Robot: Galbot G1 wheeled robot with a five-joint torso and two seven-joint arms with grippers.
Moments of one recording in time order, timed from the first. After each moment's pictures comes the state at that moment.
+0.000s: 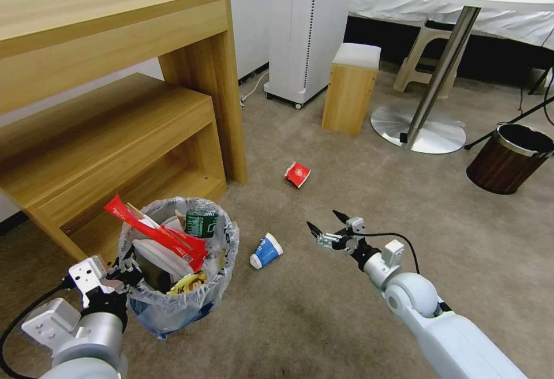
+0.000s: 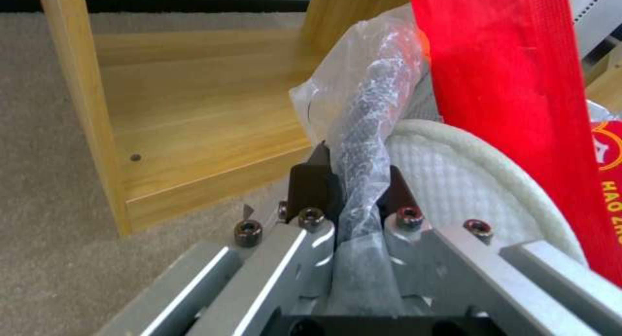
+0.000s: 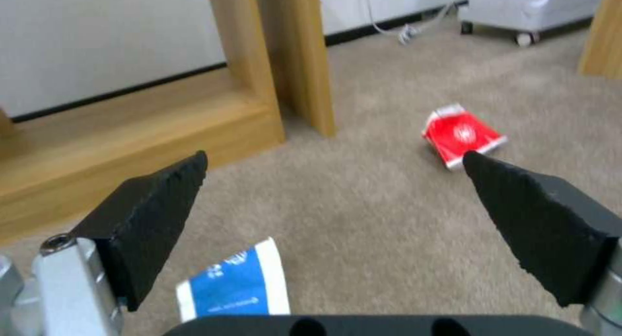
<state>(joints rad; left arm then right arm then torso) 1.74 -1.45 -0.72 -2.50 -0.67 0.46 -0.47 -1.04 1.03 0.15 1.52 0.59 0.08 -0.29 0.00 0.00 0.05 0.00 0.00</state>
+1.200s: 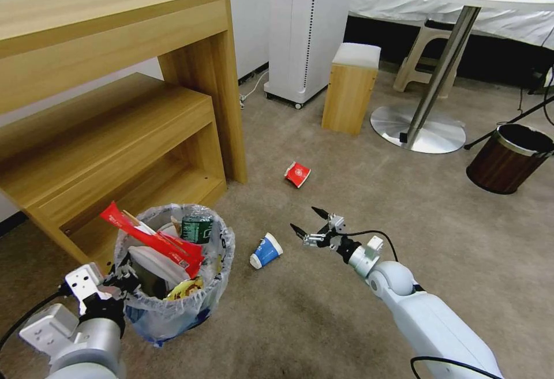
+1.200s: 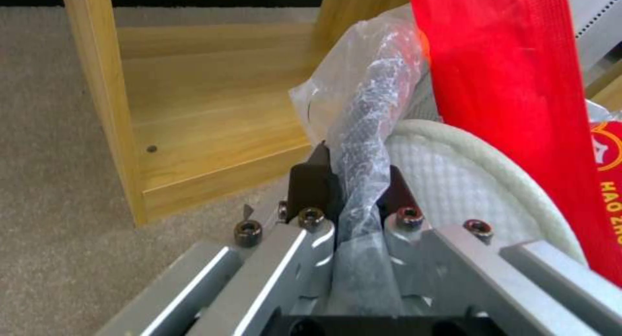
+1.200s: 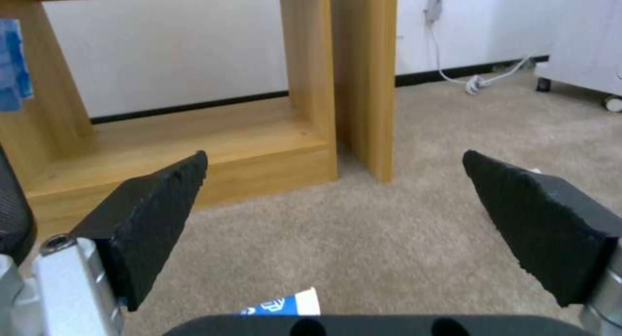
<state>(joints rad) 1.75 -1.47 -0.71 -2.50 -0.66 0.46 -0.49 -0.90 1.09 0.07 1.32 0.57 0.26 -0.48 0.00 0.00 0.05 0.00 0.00</state>
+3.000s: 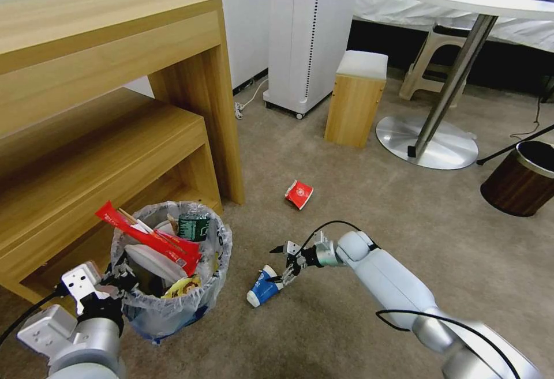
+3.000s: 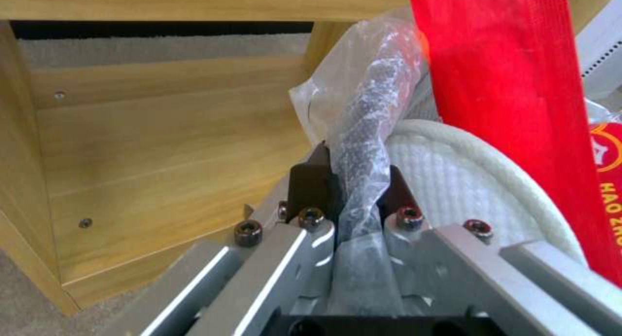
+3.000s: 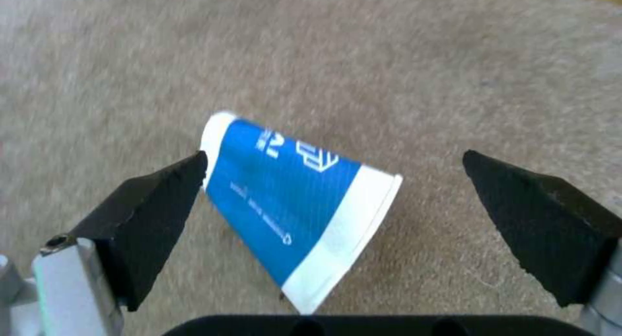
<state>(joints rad) 1.75 -1.50 -0.72 -2.50 -0.62 0.45 -0.48 -0.49 1.31 -0.18 0.77 0.02 0.13 -1.07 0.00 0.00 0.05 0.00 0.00</state>
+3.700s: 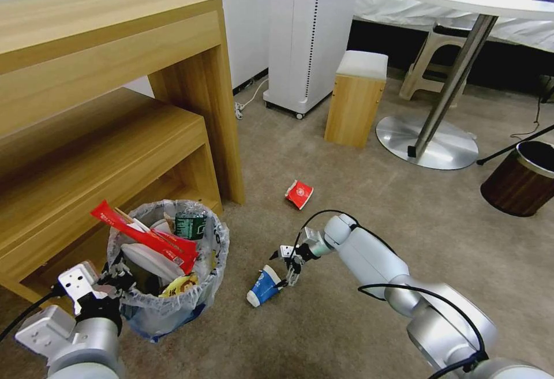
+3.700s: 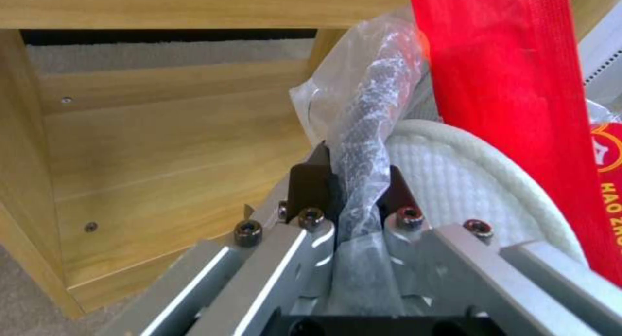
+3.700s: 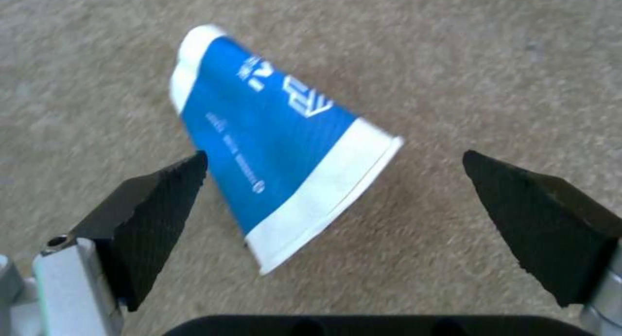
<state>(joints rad) 1.75 -1.51 -0.72 -2.50 -0.60 0.44 -0.48 -0.35 1.43 -0.20 0.53 -0.21 0.24 -1.12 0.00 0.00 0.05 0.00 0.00</state>
